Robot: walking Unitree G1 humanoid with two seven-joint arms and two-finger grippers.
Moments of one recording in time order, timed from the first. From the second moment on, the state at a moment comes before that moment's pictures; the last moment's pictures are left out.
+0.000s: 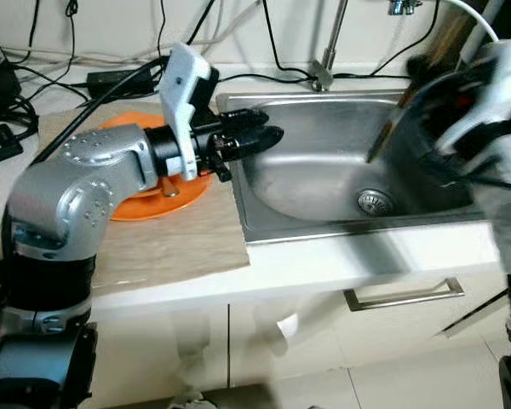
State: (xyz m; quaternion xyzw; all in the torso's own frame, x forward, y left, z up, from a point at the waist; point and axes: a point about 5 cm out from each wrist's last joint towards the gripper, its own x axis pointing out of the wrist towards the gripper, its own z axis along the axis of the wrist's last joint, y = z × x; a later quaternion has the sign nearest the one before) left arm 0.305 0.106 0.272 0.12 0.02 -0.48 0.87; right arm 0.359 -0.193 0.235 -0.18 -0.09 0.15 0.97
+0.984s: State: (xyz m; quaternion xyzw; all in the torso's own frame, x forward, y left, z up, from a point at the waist) left arm 0.307 0.095 0.252 0.14 0.03 -0.46 0.88; right arm 0.385 -0.192 0.141 -0.21 0.07 0.17 0.96
